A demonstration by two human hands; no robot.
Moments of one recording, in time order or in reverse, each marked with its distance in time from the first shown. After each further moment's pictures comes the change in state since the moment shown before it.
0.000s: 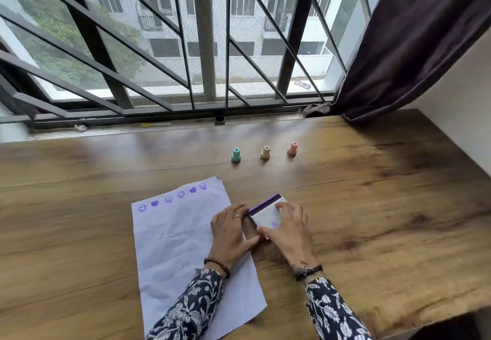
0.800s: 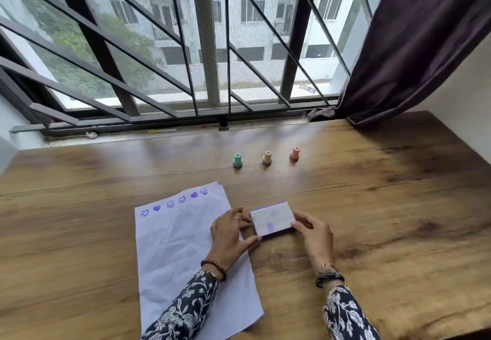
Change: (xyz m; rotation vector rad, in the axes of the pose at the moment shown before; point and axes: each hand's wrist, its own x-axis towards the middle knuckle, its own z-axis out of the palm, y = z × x) left_hand 0.006 0.006 -0.008 -0.011 -0.047 -0.066; right_hand 0.018 0.048 -0.014 0.616 0.108 0.116
